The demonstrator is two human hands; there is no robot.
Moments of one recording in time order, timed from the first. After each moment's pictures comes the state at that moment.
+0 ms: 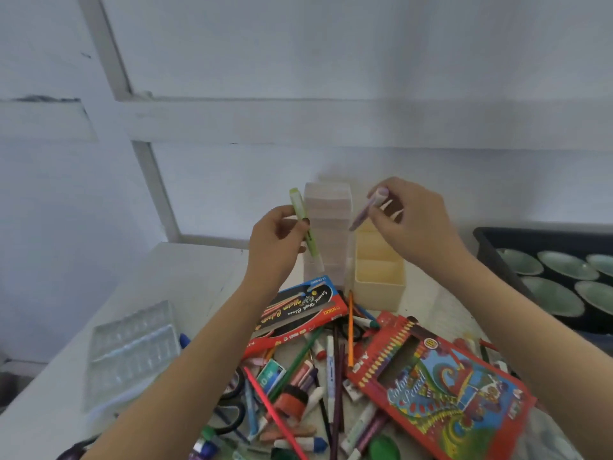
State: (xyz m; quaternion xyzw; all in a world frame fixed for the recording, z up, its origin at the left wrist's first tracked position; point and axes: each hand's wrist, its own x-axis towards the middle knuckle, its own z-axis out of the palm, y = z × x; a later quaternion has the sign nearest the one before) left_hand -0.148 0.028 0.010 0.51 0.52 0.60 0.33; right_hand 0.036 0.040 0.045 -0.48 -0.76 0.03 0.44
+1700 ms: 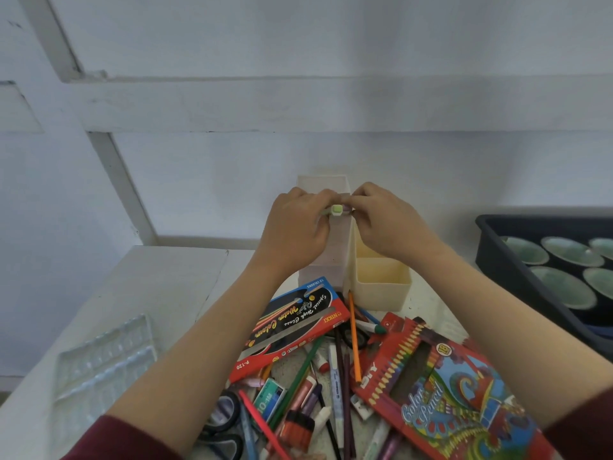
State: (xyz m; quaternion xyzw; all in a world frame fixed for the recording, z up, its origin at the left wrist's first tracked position) left_hand -0.147 0.105 -0.005 0.81 0.43 0.39 -0.08; right_hand 0.022 0.112 0.008 -0.51 -0.82 -0.03 0.26
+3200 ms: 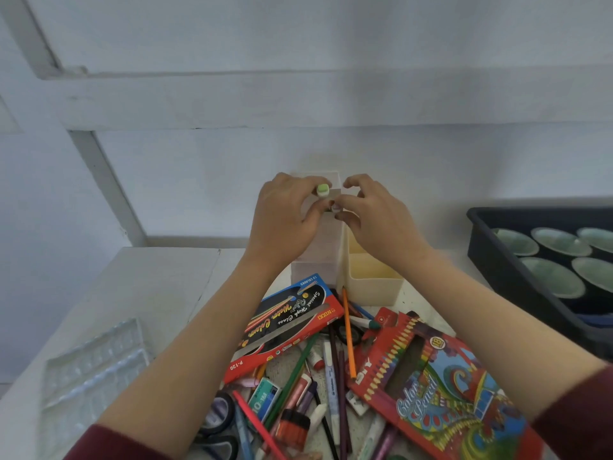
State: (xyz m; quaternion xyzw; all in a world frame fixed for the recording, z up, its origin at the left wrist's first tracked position) left_hand -0.143 0.102 0.003 0.77 0.41 0.49 -0.06; right_hand 0.022 0.114 -0.010 -0.48 -0.81 -0.14 0.31
